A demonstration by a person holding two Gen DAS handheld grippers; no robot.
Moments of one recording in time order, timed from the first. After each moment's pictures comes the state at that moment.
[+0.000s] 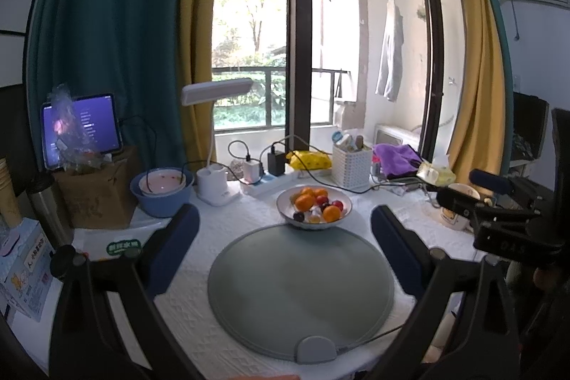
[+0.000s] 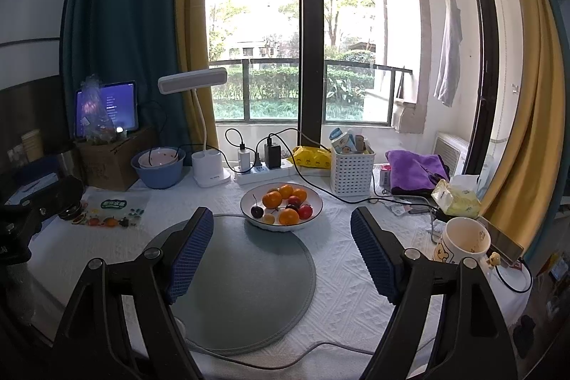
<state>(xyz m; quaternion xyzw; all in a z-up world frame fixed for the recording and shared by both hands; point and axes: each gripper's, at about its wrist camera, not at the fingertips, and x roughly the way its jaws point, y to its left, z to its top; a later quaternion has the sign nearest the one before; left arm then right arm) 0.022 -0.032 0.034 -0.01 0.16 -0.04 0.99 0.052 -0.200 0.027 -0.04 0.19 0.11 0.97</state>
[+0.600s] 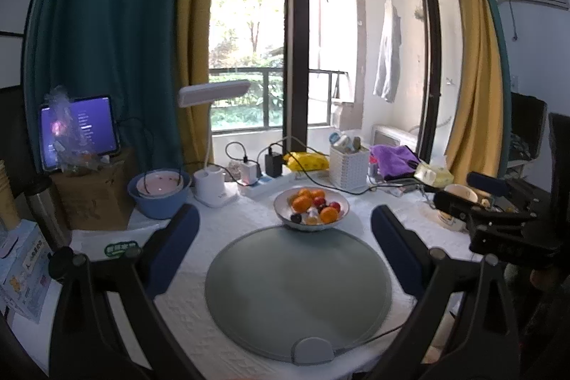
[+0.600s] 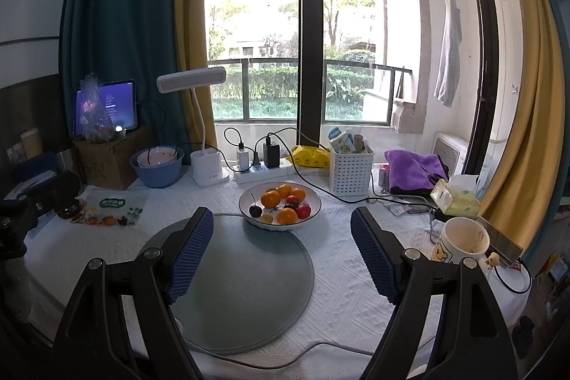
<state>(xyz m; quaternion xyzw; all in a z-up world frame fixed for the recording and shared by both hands) 0.025 -0.034 0.034 -0.01 0.16 -0.05 0.99 0.053 -0.204 0.026 -0.05 0.20 0.11 0.97</state>
